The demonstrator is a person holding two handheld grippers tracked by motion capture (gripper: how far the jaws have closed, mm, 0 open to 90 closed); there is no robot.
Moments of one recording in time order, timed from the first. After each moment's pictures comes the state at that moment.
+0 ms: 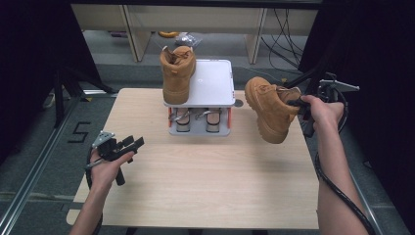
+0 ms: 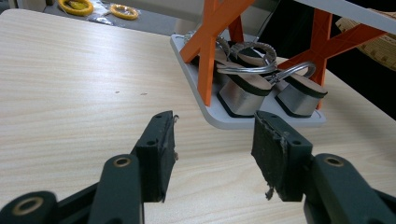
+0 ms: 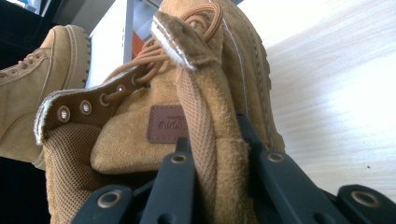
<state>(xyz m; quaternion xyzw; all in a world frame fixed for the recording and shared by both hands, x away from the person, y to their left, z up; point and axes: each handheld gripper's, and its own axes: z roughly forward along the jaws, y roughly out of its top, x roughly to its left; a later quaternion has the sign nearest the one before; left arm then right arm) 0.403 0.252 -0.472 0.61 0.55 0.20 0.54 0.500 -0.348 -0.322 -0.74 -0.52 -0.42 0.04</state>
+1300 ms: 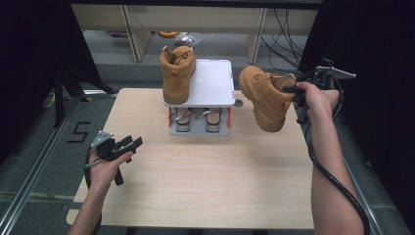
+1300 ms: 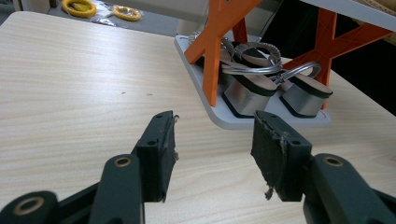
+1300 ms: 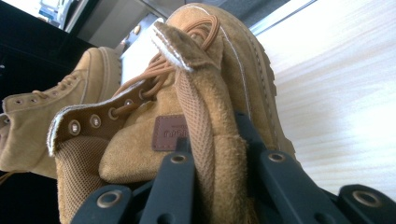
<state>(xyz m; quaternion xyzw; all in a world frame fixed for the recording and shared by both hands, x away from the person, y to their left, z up) 0.403 0.257 -0.472 0.61 0.55 0.21 0.53 0.520 -0.328 -0.295 -0.73 -0.51 -0.45 0.03</state>
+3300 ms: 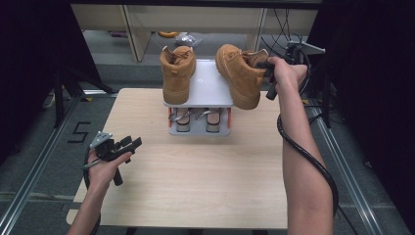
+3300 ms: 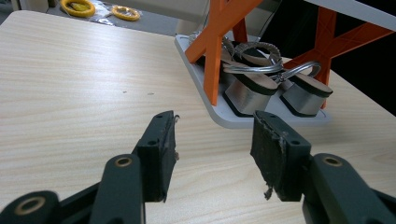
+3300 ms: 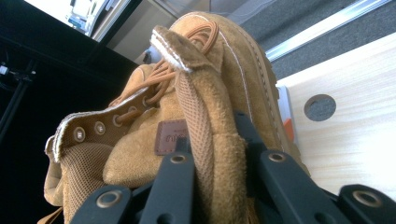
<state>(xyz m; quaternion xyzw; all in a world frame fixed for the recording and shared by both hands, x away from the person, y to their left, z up) 0.403 0.260 -0.474 0.61 0.55 0.21 0.53 0.567 -0.245 -0.257 -0.71 -0.50 -0.49 0.02</state>
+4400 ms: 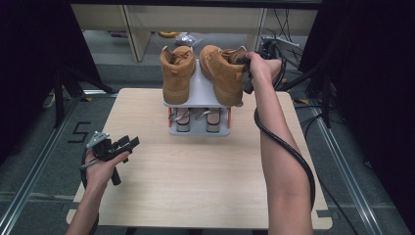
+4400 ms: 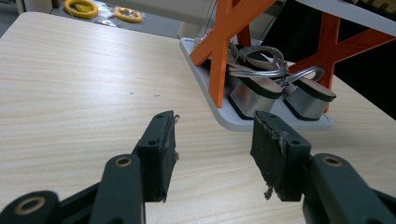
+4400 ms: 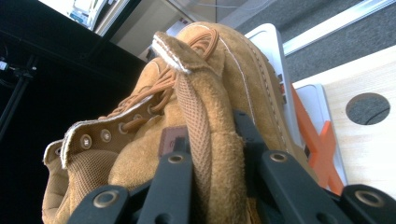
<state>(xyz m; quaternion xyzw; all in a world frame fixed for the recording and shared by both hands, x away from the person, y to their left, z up) 0.403 0.267 -0.474 0.60 0.55 0.21 0.54 0.595 -0.190 -0.265 -0.71 -0.51 -0.49 0.03</state>
